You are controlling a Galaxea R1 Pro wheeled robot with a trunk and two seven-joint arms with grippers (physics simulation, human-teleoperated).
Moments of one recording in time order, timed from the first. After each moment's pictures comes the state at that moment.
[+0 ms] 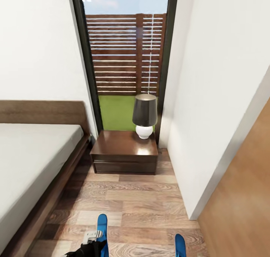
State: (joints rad) left arm -0.42 0.01 0.27 -0.22 -0.07 -0.07 -0.51; right arm -0.38 -0.16 -0.06 -0.09 -0.18 0.01 0.64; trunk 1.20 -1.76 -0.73
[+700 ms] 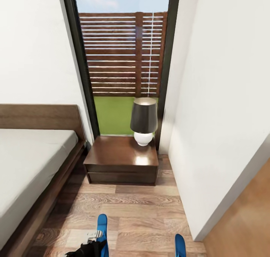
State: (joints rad) left arm -0.42 0.01 0.27 -0.22 -0.07 -0.07 -0.51; right arm -0.38 -0.16 -0.06 -0.09 -0.18 0.01 0.64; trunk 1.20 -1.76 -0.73
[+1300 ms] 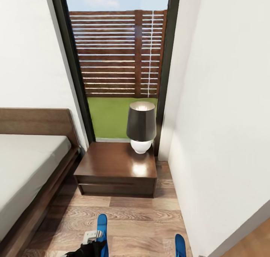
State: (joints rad) left arm -0.42 0.01 0.27 -0.22 -0.07 -0.07 -0.51; right arm -0.38 -0.16 -0.06 -0.09 -0.18 0.01 0.64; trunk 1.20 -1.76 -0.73
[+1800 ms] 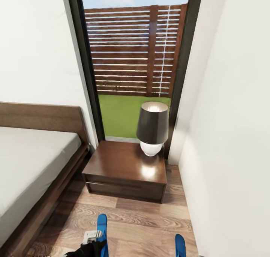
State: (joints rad) left arm -0.42 0.01 0.27 -0.22 -0.07 -0.07 -0.51; right arm -0.38 -0.16 -0.06 -0.08 -0.18 0.01 0.64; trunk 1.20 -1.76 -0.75
